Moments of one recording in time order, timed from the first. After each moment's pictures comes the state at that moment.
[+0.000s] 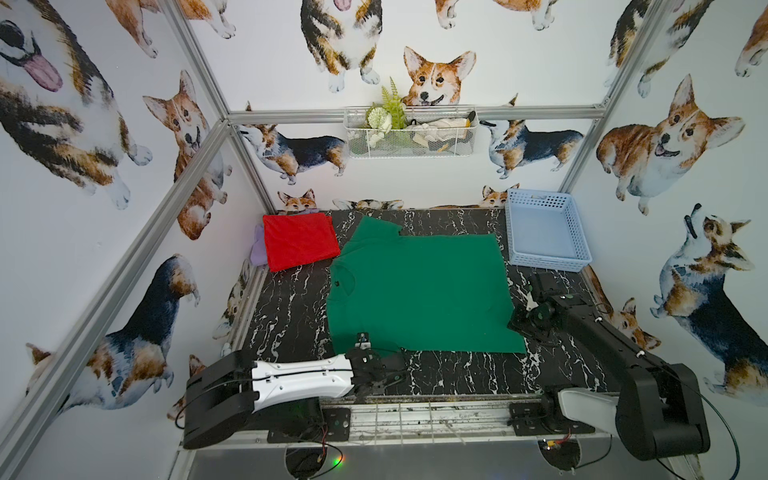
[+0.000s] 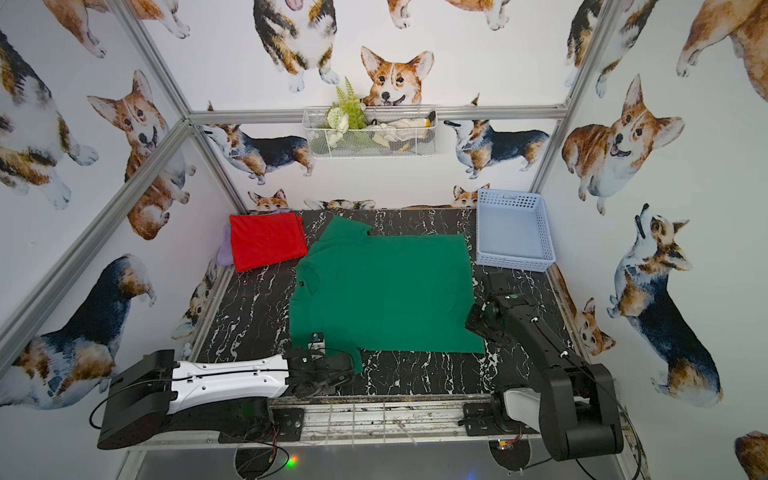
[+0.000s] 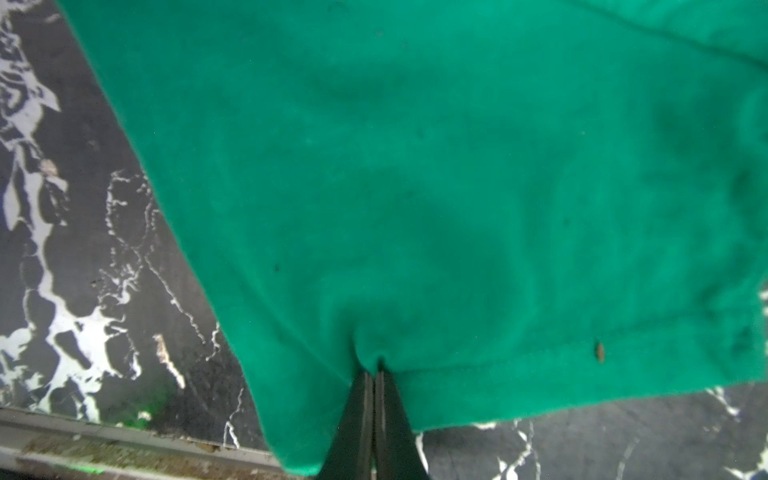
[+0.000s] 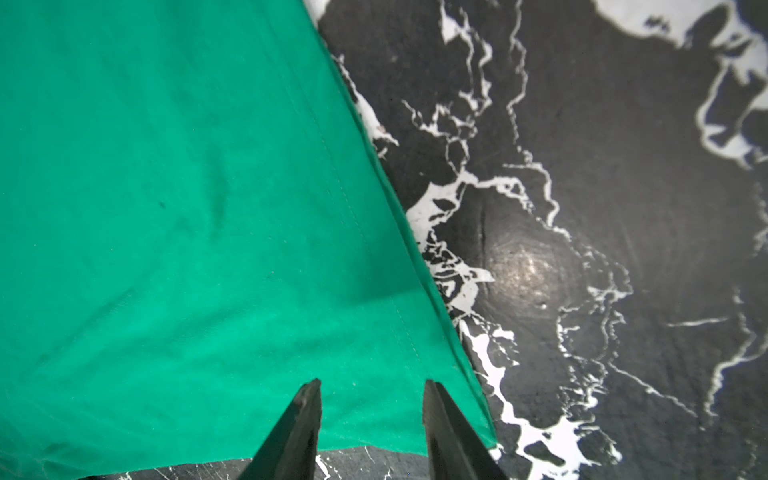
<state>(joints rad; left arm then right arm) -1.22 1.24 0.54 -0.86 -0.28 -1.29 0.14 1.20 0.65 -0.77 -0.14 0.59</state>
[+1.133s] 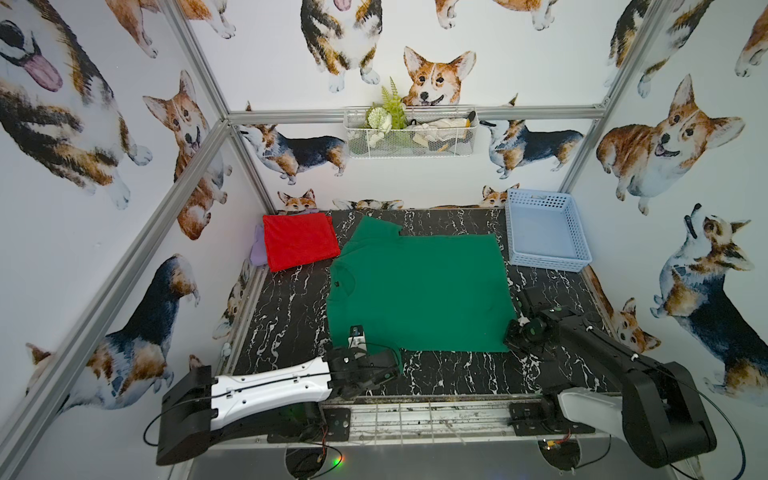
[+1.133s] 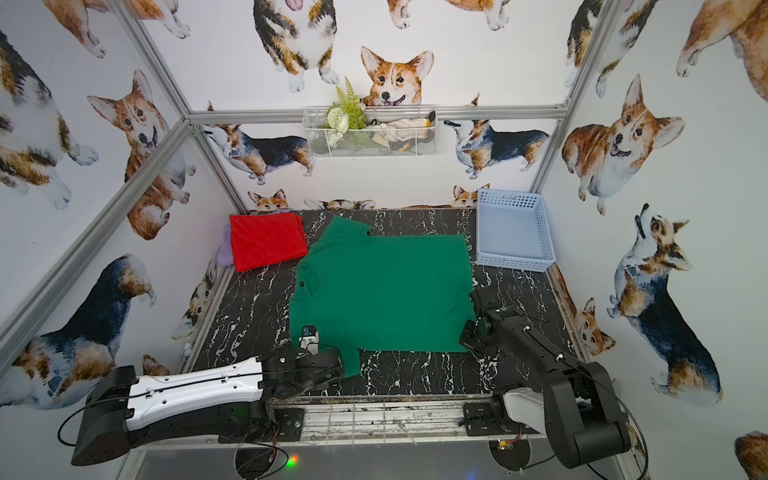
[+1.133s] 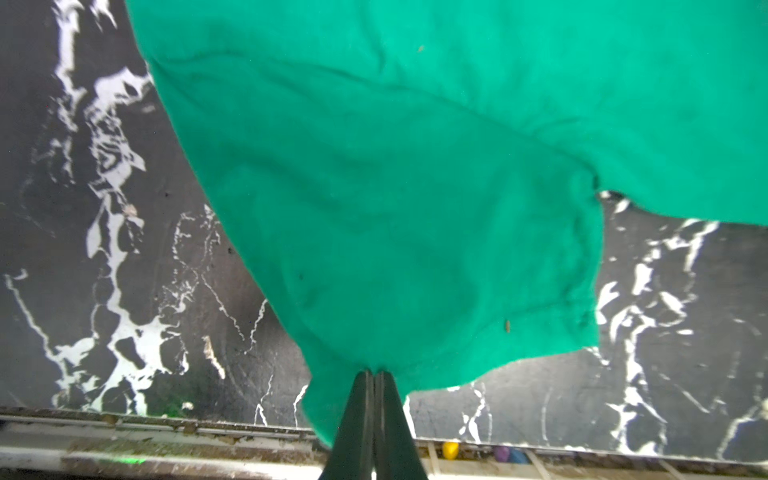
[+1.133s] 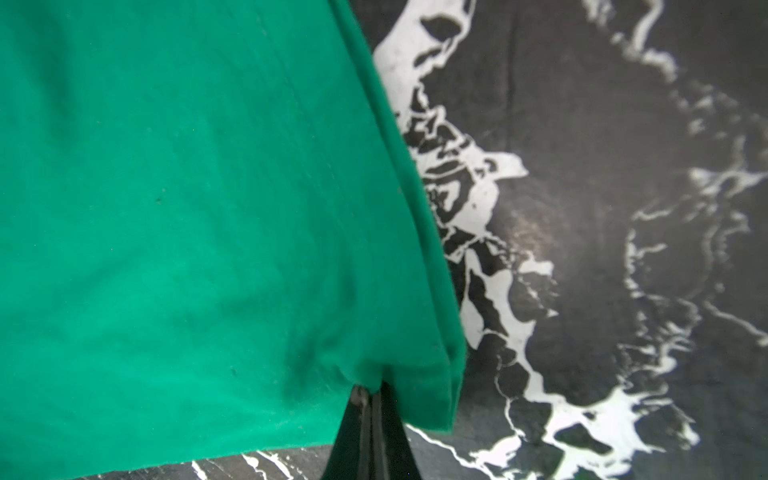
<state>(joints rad) -1.21 1.04 0.59 -0.97 -0.37 -1.27 0.26 1.17 0.52 -0.74 -0.10 0.70</state>
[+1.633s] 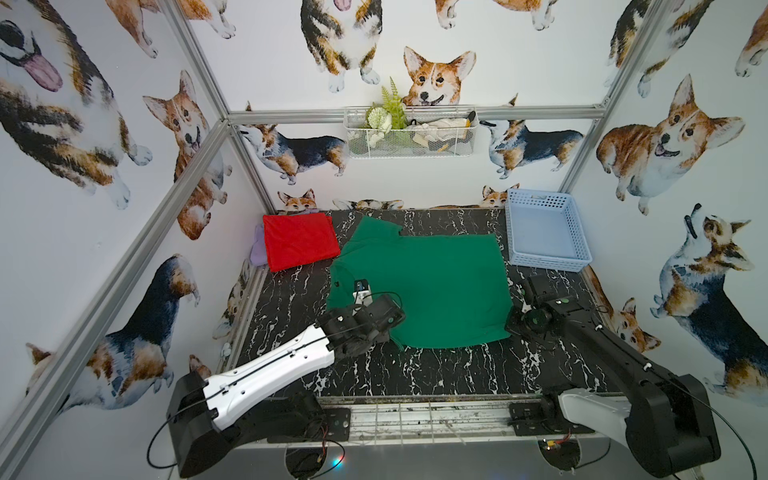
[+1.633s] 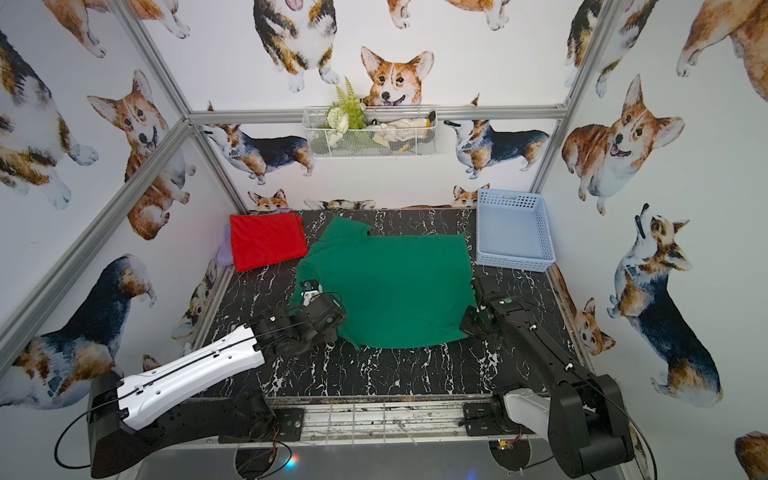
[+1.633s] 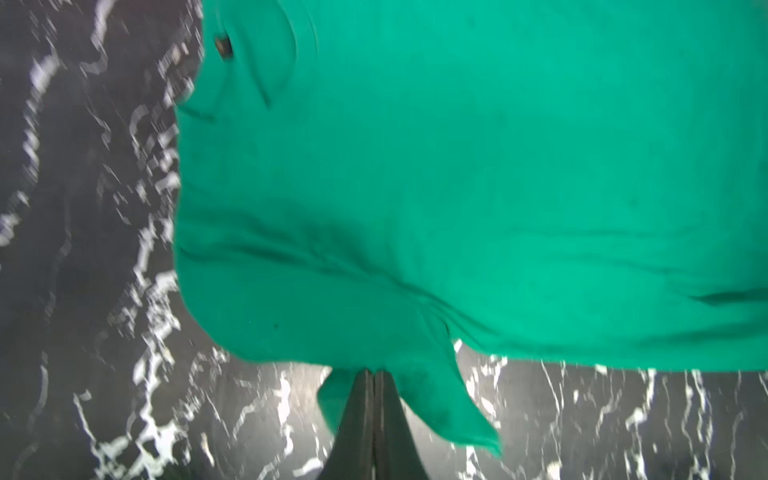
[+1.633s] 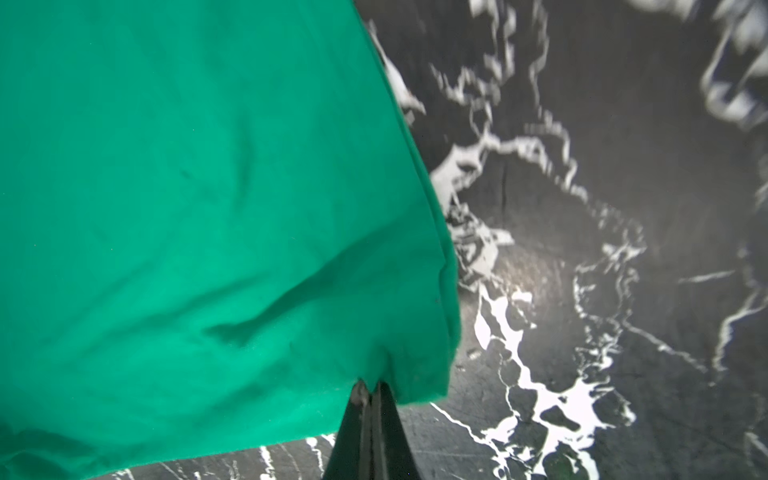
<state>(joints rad) -0.91 1.14 0.95 -0.96 -0.43 -0.95 0.25 1.14 0.68 -0.80 -0.06 0.68</state>
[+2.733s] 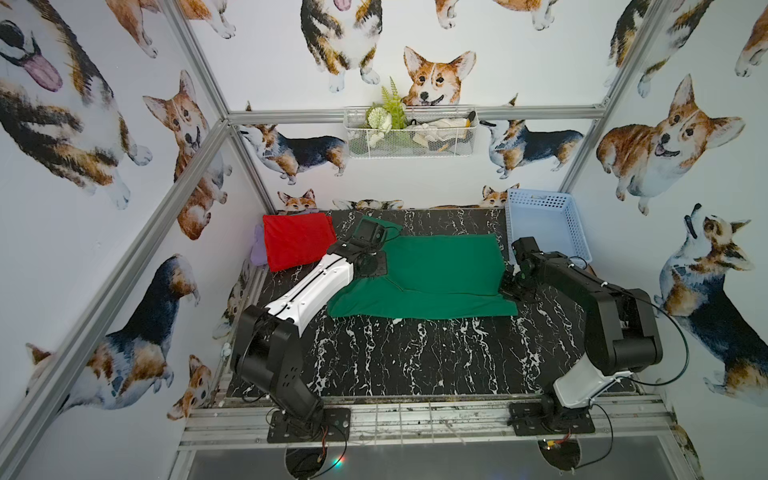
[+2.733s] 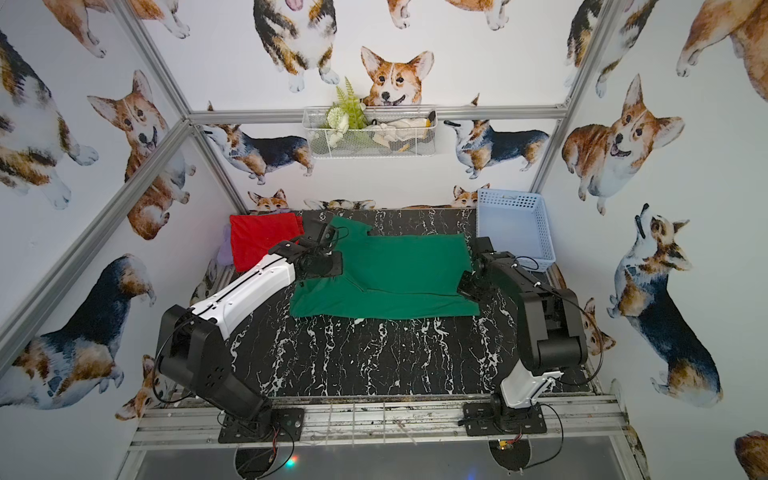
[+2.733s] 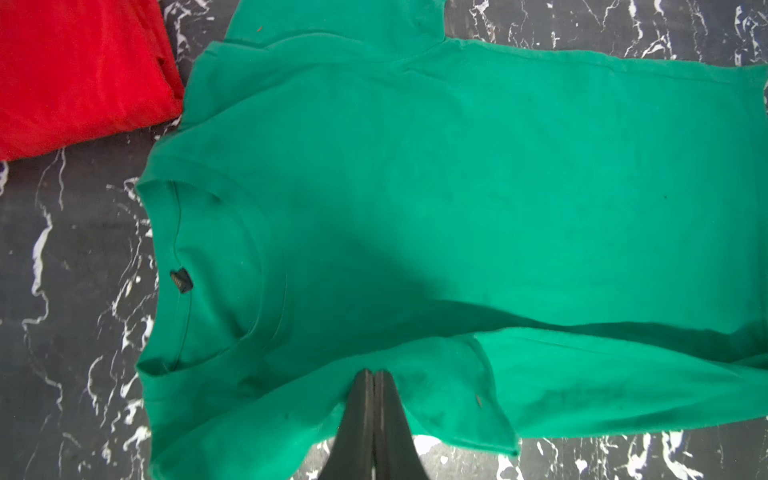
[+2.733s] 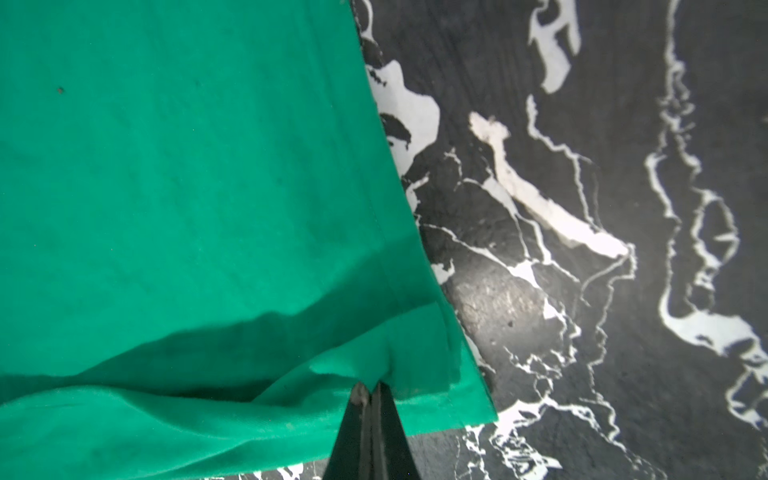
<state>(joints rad) -0.44 1.64 1.35 -0.73 -0.13 -0.44 0.14 1.66 1.07 -0.76 -0.08 0.55</state>
